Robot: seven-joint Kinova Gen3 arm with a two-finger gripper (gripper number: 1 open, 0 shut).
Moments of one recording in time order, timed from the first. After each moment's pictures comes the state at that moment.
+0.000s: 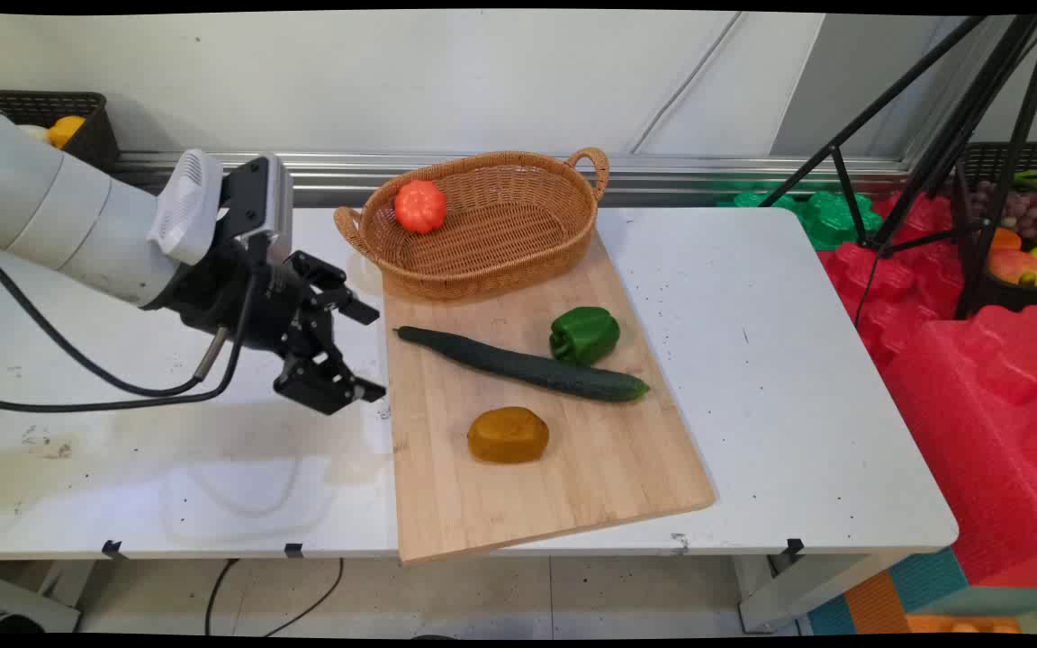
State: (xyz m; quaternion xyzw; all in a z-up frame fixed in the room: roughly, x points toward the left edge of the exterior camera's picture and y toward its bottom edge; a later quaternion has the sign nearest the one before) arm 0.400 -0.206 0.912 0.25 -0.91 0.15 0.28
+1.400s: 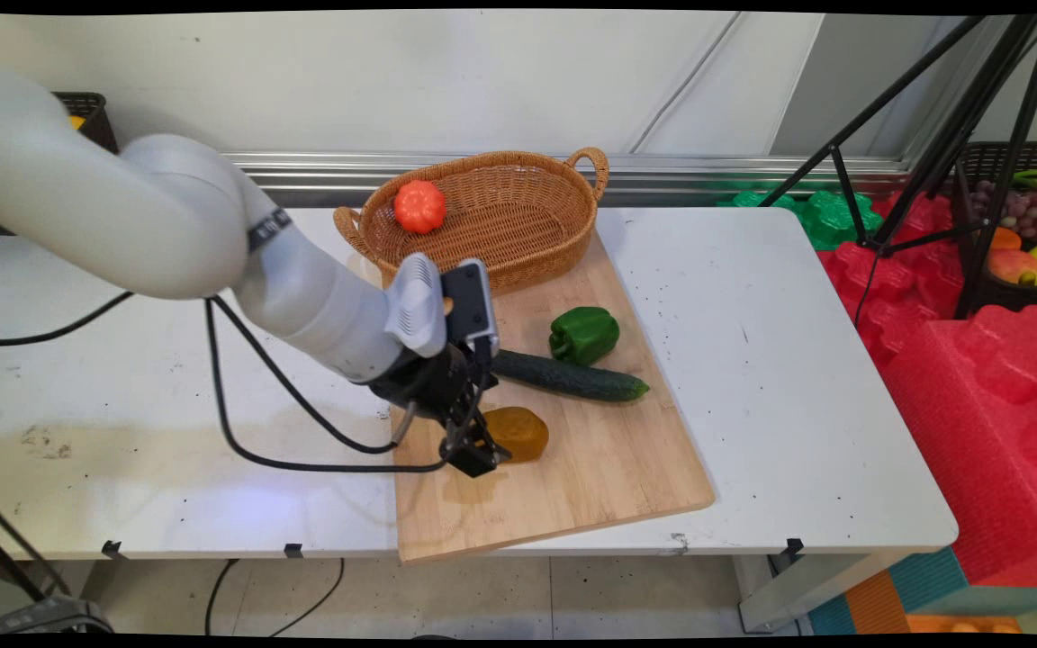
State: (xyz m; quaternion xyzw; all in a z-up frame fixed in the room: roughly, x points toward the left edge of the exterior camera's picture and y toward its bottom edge) arm 0.269 -0.259 0.825 0.25 -0.93 0.11 0.24
